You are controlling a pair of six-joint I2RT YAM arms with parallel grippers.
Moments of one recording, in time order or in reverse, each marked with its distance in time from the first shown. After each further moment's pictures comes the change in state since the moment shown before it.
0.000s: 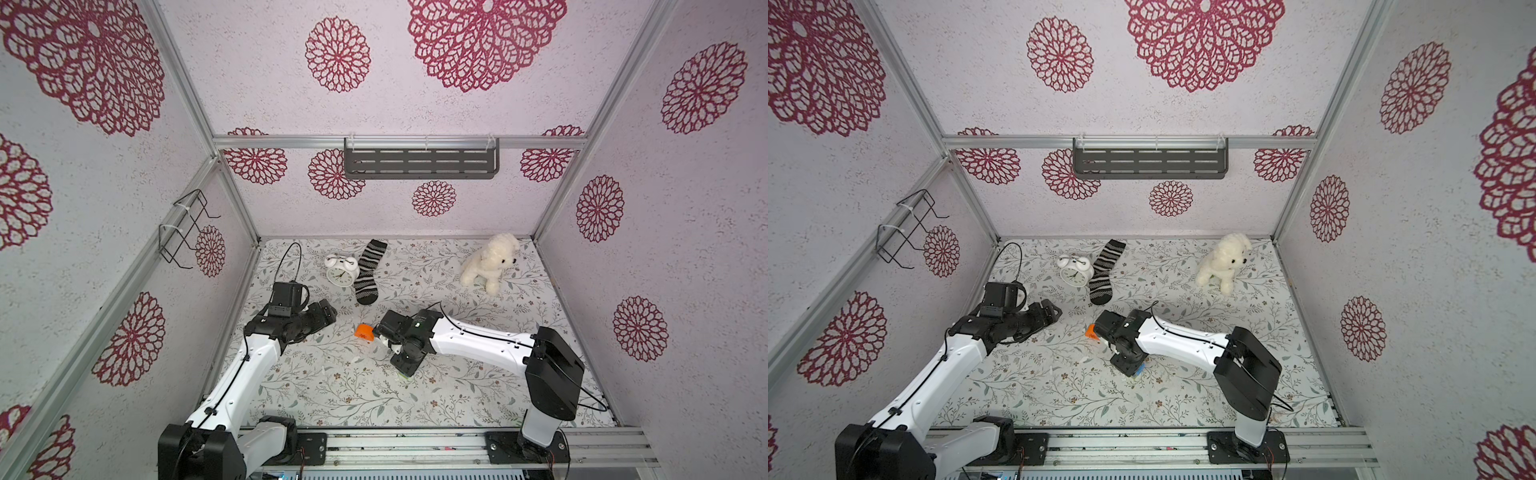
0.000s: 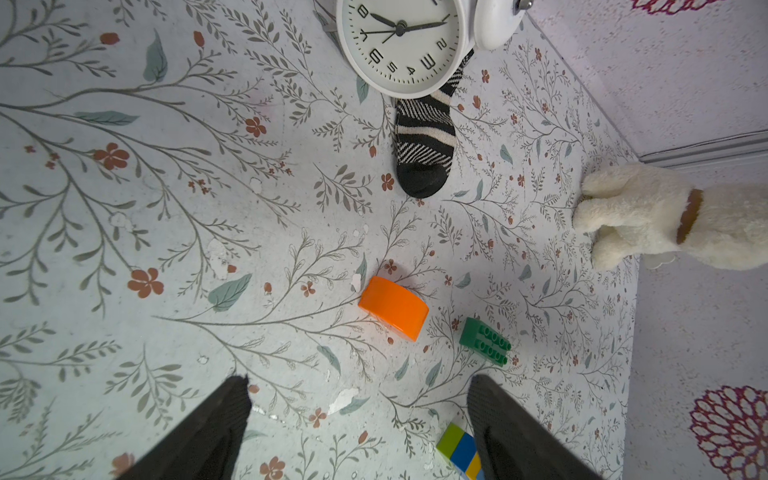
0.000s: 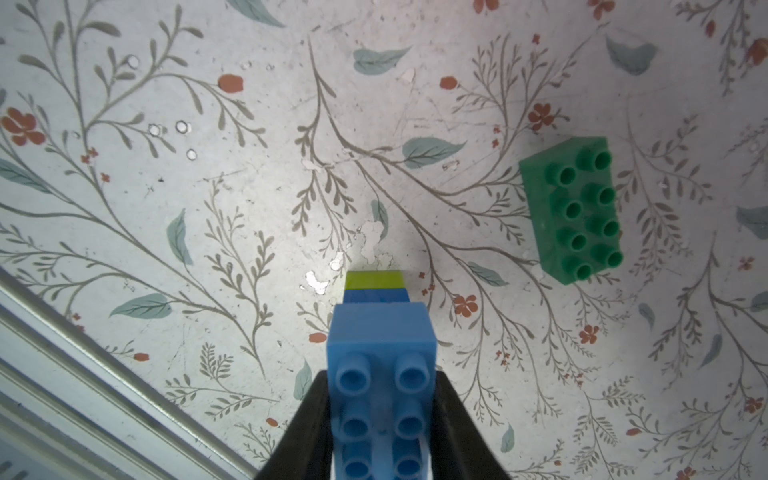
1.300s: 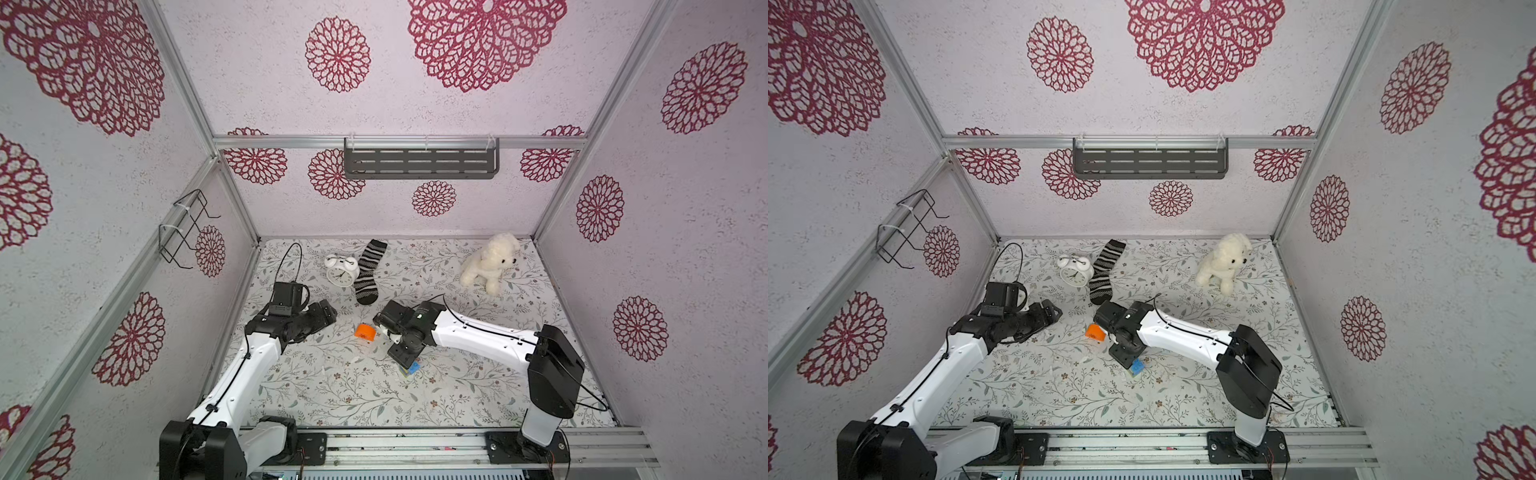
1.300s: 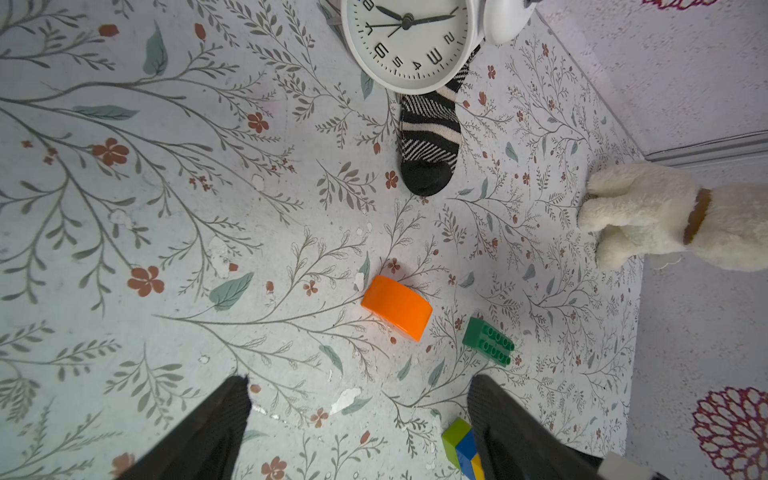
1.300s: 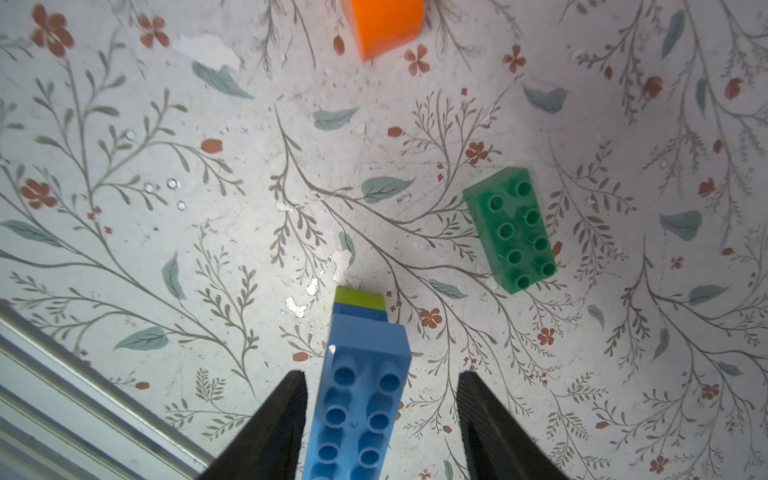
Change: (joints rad) left arm 0.003 0.010 0.000 0.000 0.002 0.000; right arm -0.037 0.007 0.089 -0.021 0.029 0.012
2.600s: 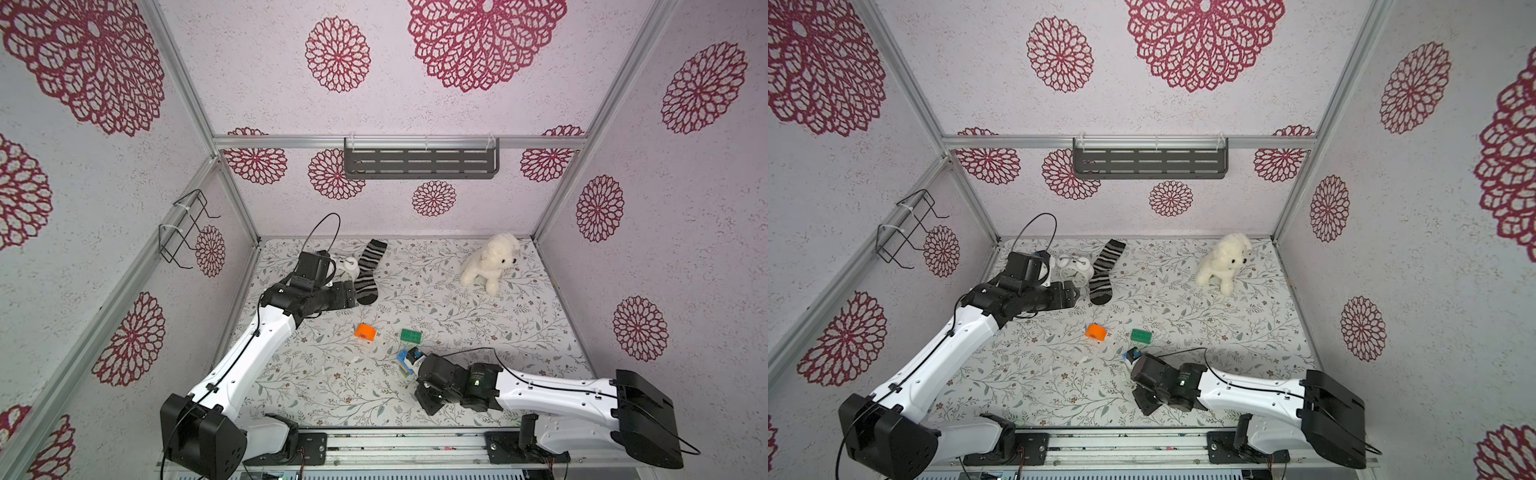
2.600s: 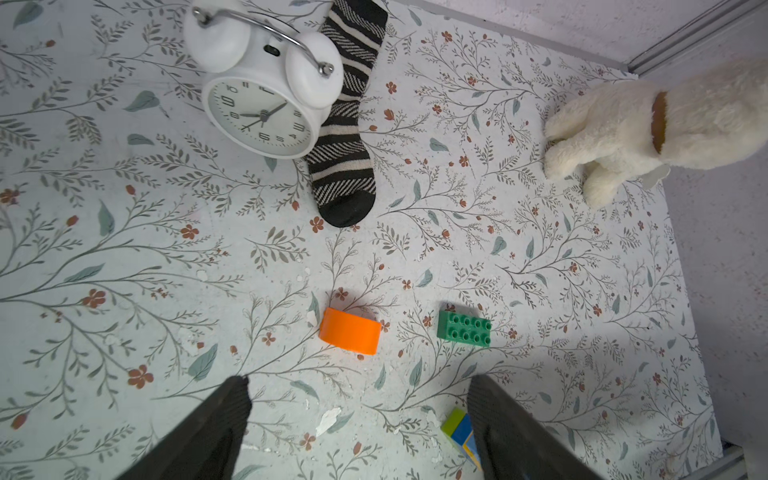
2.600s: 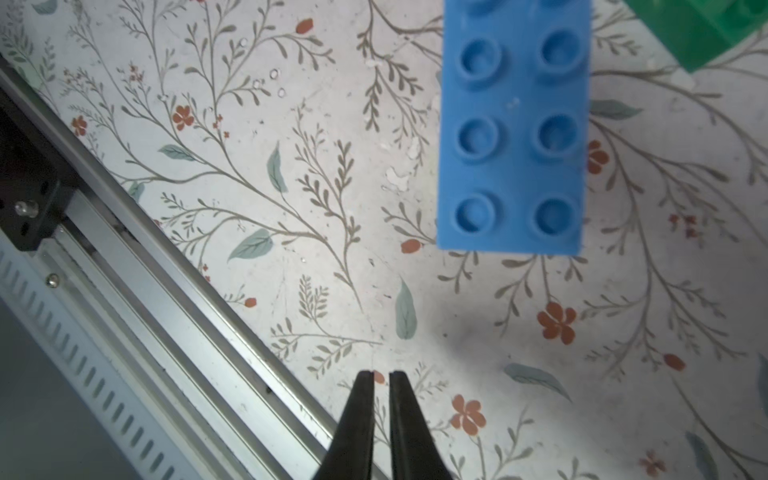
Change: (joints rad) left arm -0.210 0.130 0.354 -0.167 -0.159 0.191; right arm 0.193 -0.497 -0.723 0.522 -0.080 0.458
